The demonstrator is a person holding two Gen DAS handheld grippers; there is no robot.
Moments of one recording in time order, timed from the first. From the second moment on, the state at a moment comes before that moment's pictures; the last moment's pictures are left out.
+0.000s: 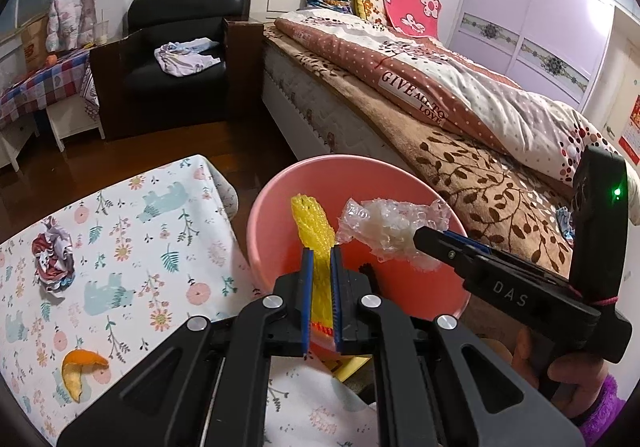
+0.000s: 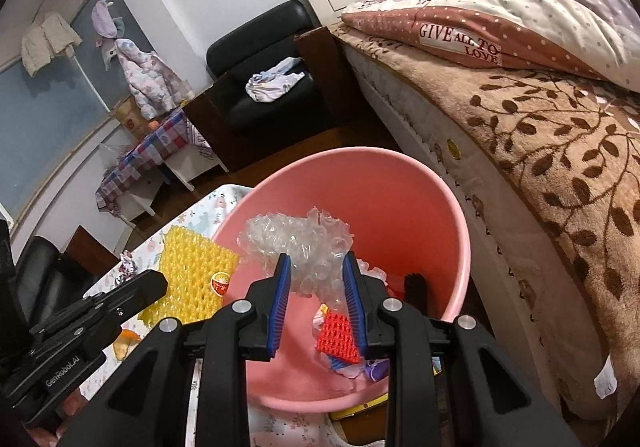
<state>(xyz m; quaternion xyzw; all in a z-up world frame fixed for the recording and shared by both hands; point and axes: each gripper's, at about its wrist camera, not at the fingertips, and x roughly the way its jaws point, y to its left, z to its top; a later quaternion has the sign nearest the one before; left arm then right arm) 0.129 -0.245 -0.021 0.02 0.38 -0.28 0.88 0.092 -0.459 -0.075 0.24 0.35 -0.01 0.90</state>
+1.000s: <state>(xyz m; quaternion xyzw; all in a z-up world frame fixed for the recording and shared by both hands) 0.114 -0.222 -0.003 0.00 0.36 -0.26 0.89 0.076 -0.444 -0.053 0.22 0.32 -0.01 0.92</state>
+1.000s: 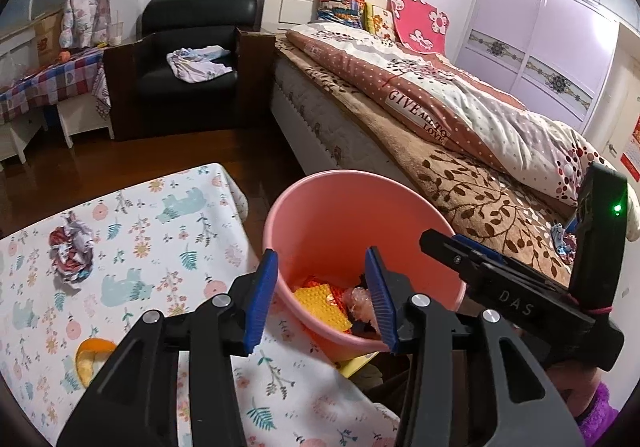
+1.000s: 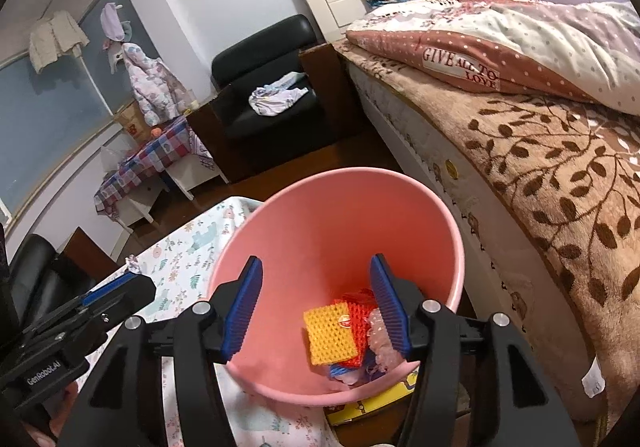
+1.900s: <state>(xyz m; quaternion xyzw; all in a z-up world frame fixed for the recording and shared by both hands) 0.074 -0.089 -0.007 -0.04 0.37 -0.12 0.92 0.039 -0.338 -0.013 0.14 0.25 0.06 0.96</state>
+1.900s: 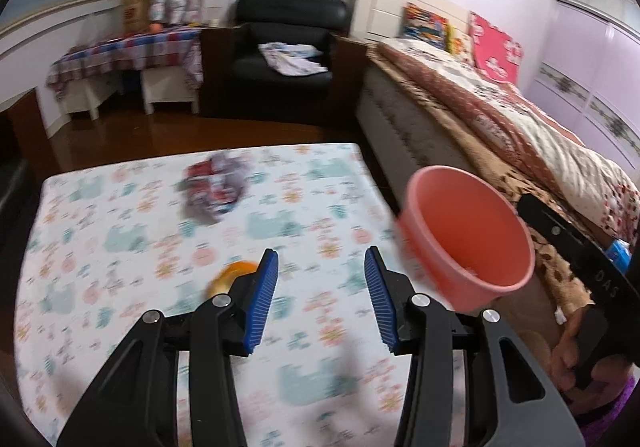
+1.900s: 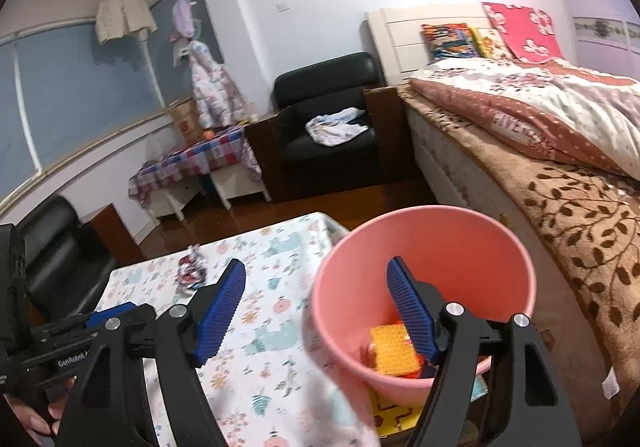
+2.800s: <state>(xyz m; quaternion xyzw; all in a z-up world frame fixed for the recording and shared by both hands) 0.050 0.005 -0.039 -0.09 0.42 -0.04 0.90 0.056 -0.243 -0.042 0.06 0.34 0.12 0.93</state>
